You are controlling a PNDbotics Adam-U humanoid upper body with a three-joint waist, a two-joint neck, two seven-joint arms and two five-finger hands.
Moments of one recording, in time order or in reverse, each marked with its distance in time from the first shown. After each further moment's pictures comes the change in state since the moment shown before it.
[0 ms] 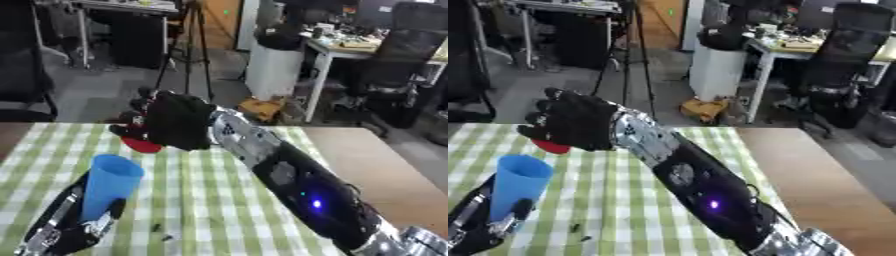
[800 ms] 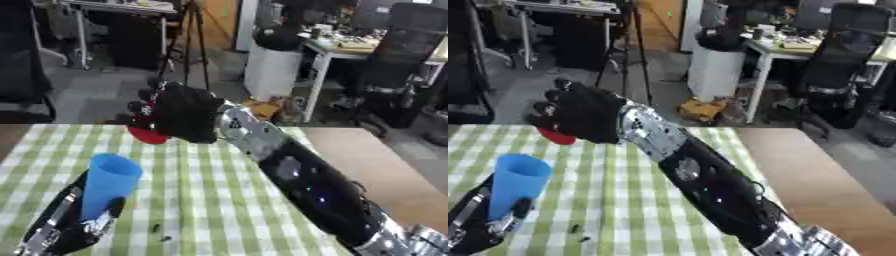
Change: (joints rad) left arm 0.003 0.000 0.007 -0.004 0.001 0.001 0.015; right arm 0.000 -0.018 -0.043 -0.005 -0.040 0.044 -0.008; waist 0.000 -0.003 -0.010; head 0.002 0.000
